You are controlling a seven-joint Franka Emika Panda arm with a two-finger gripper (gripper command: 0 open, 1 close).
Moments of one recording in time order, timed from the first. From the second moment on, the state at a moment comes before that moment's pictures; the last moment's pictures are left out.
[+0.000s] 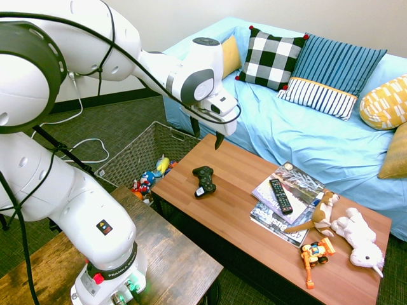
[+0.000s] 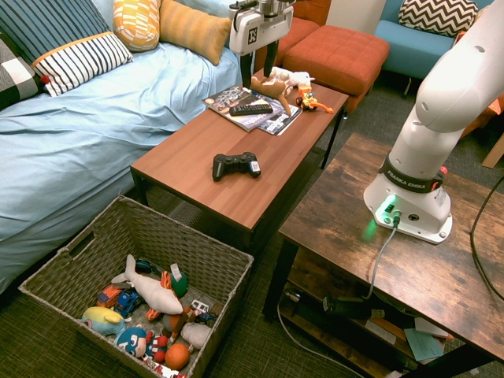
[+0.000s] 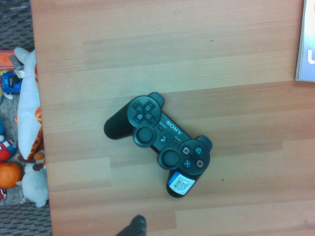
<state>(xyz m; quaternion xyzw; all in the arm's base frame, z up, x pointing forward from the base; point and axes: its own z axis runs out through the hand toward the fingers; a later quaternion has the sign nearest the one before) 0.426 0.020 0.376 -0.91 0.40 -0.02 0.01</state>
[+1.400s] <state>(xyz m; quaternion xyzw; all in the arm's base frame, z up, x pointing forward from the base) 0.471 0.096 0.169 -0.97 0.21 -0.08 -0.04</state>
